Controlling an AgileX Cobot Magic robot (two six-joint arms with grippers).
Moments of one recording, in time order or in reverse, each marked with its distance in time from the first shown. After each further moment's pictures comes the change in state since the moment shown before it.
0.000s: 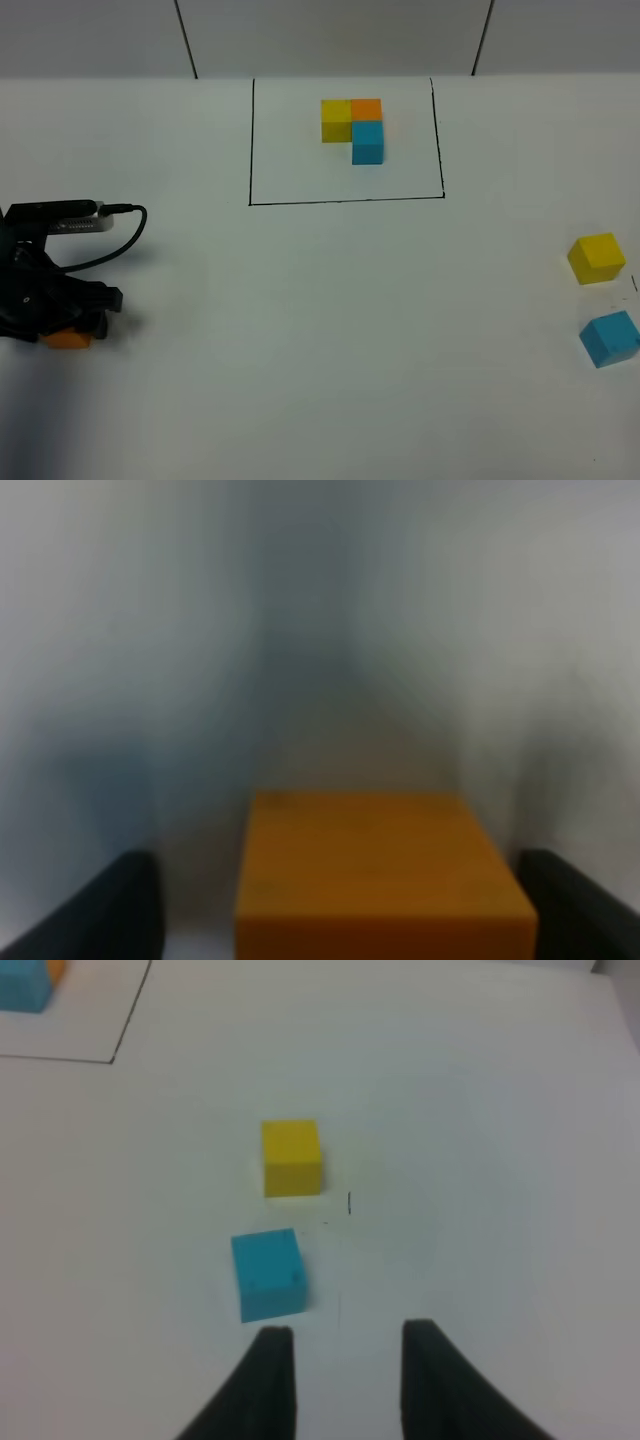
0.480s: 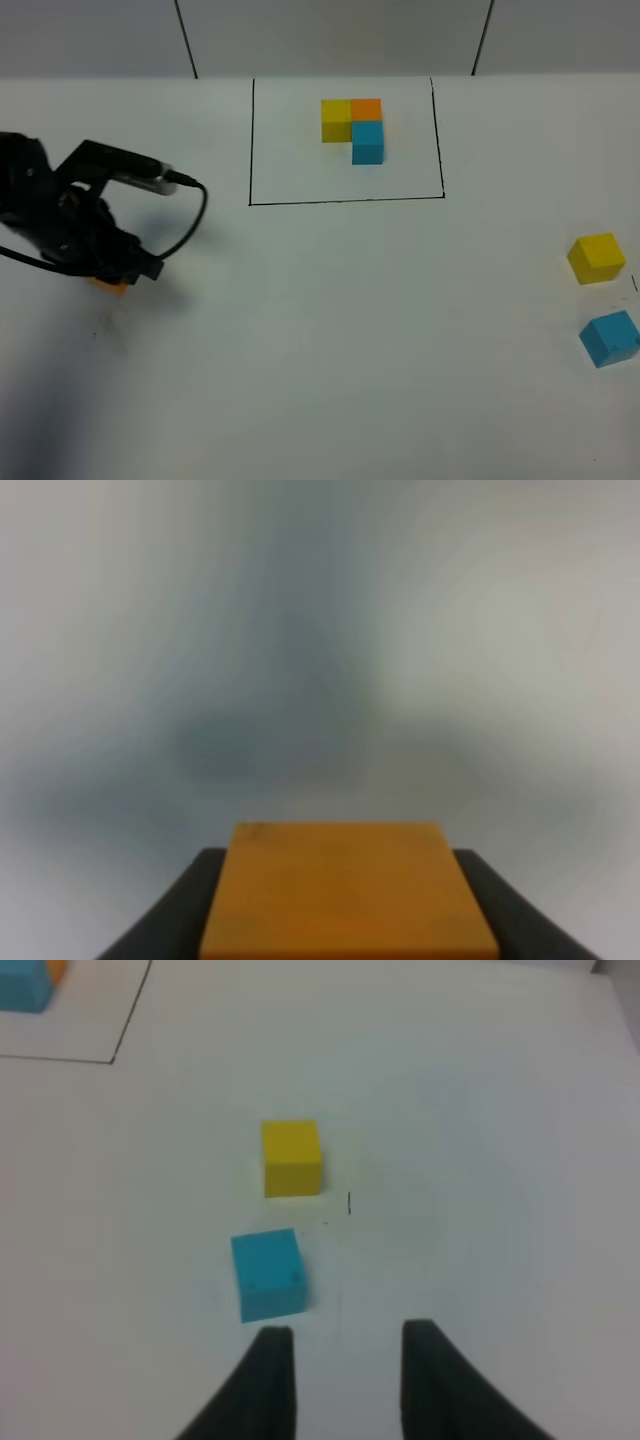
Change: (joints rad) left arm -0.166 0.009 -0.216 -0.002 0.078 0.311; right arm 0.000 0.000 0.000 0.000 0.000 0.000
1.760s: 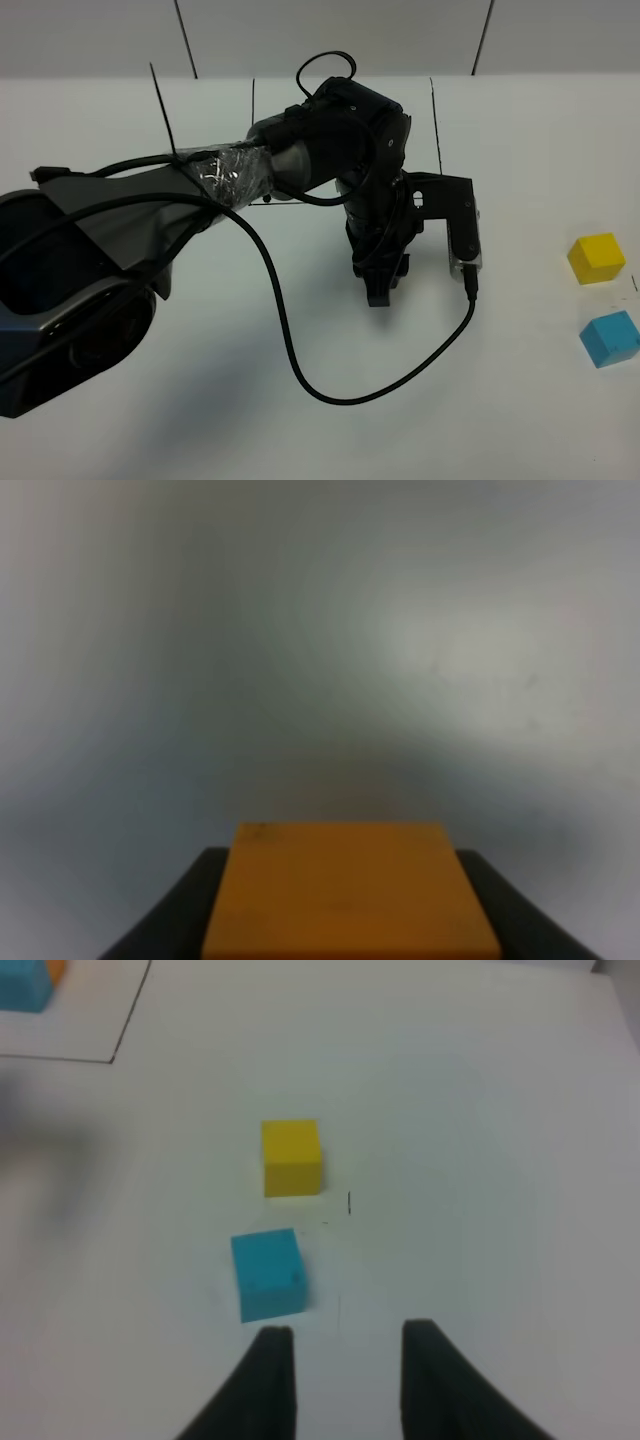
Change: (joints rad) left arm -0.569 0.569 -0.926 -0.053 0.455 0.625; right arm 0.000 0.000 0.000 0.000 0.000 0.000
